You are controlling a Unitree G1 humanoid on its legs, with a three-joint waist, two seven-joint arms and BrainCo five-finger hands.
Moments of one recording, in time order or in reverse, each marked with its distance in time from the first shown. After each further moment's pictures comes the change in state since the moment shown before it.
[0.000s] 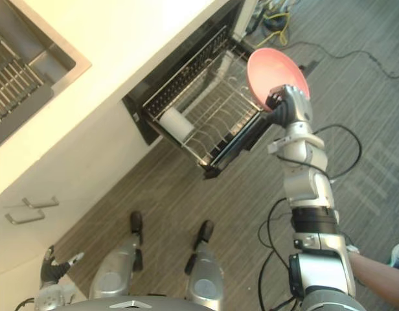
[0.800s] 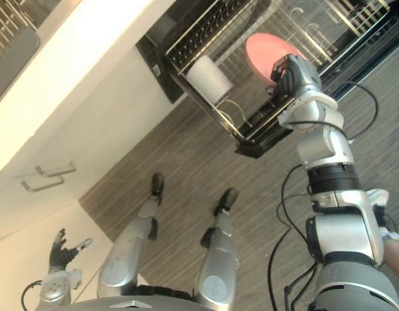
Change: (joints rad) left arm -0.037 0.036 -0.130 -0.040 -0.090 0.000 -0.015; right arm -0.312 -0.192 0.246 0.282 0.115 0.029 0.084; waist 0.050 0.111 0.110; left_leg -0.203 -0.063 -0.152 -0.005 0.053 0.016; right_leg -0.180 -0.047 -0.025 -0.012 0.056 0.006
